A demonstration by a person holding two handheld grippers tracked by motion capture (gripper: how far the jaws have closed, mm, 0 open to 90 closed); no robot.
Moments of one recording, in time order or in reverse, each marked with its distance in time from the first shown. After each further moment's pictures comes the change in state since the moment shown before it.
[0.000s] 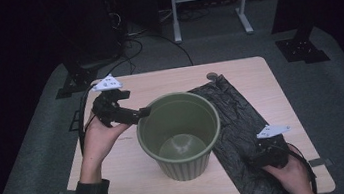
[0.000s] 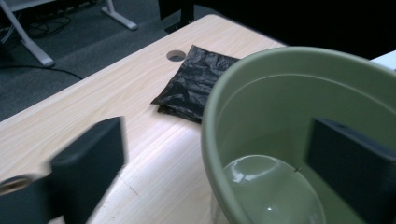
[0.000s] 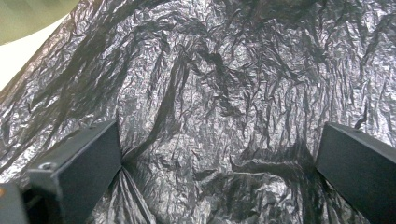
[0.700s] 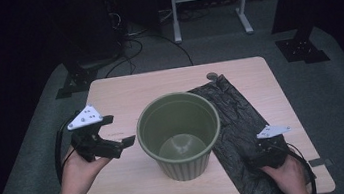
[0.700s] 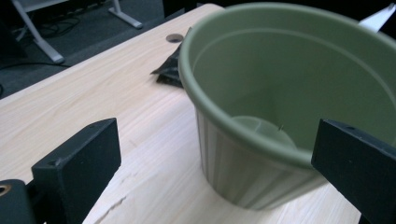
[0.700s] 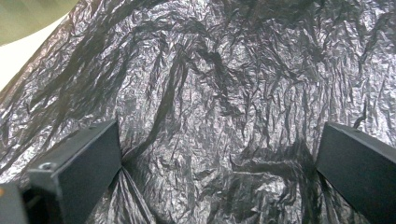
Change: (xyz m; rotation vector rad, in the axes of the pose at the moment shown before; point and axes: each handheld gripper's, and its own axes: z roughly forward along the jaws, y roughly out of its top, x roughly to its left) left arm -0.026 -0.054 -0.052 -0.007 0.034 0.025; right arm 0.001 0.000 0.000 0.001 -0.010 0.010
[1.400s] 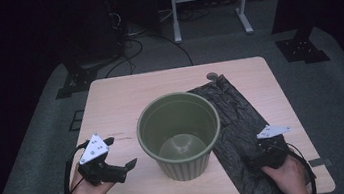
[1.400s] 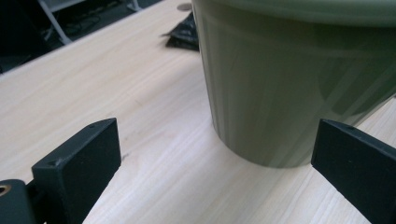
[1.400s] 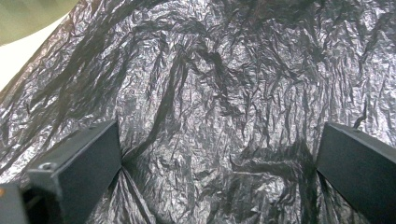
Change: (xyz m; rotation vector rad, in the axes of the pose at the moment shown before) left arm -0.015 -0.076 0.018 0.009 0.084 0.051; right arm 0.000 0.000 0.000 0.000 0.000 0.000
